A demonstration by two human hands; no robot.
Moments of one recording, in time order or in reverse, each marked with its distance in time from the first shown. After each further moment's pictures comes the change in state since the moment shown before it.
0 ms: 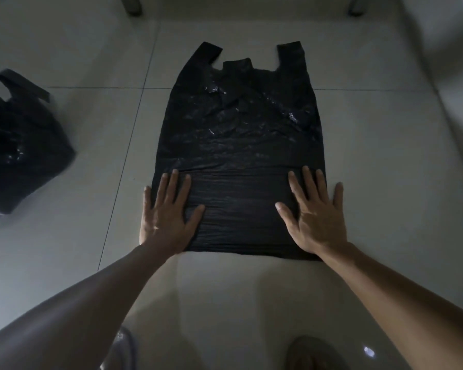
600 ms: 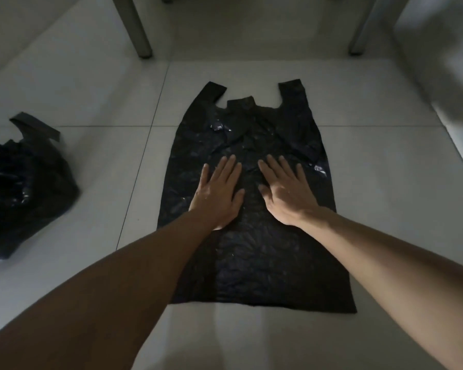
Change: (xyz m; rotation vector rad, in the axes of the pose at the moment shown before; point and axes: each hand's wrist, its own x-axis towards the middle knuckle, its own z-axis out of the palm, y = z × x) left_hand 0.129 0.057 -0.024 0.047 0.018 0.278; right_hand 0.128 -0.043 -0.036 0.121 0.021 -0.231
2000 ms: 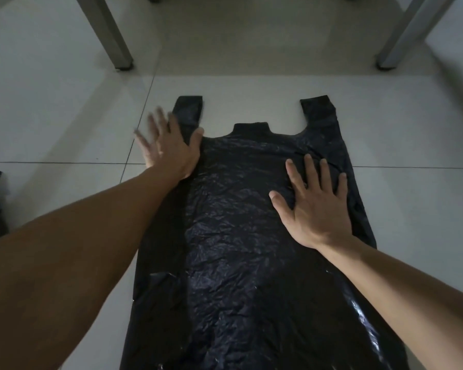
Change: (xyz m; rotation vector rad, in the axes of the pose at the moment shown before) left_hand 0.195 -0.135 -0.011 0.019 0.097 -0.491; right_hand 0.104 0.042 0.007 -0.130 0.086 0.248
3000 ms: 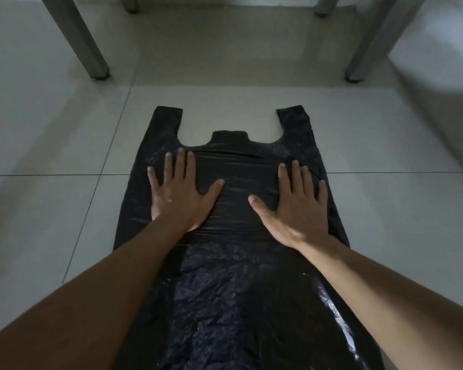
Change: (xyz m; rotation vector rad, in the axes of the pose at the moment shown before) left_hand -0.076 0.041 0.013 -0.006 -0.096 0.173; right_hand 0.005 0.006 -0.002 0.095 -0.017 0.107
